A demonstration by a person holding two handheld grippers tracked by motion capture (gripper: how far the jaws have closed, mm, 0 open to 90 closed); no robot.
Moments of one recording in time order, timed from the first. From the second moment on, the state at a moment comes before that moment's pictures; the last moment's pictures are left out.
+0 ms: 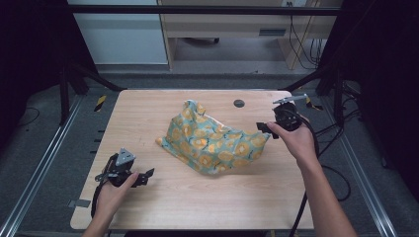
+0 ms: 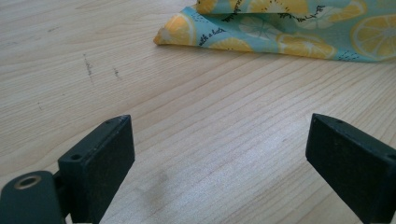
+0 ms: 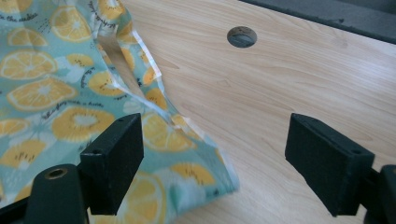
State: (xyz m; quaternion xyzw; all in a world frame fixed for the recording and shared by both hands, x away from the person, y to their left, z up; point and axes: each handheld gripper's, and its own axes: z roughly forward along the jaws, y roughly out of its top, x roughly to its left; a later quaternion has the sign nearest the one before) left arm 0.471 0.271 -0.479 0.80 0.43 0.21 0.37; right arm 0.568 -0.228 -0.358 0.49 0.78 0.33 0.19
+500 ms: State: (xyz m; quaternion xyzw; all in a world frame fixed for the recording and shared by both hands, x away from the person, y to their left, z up) left arm 0.470 0.267 -0.480 0.80 0.42 0.21 0.36; right arm 0.600 -0.204 -0.395 0.51 0.79 0.32 0.12
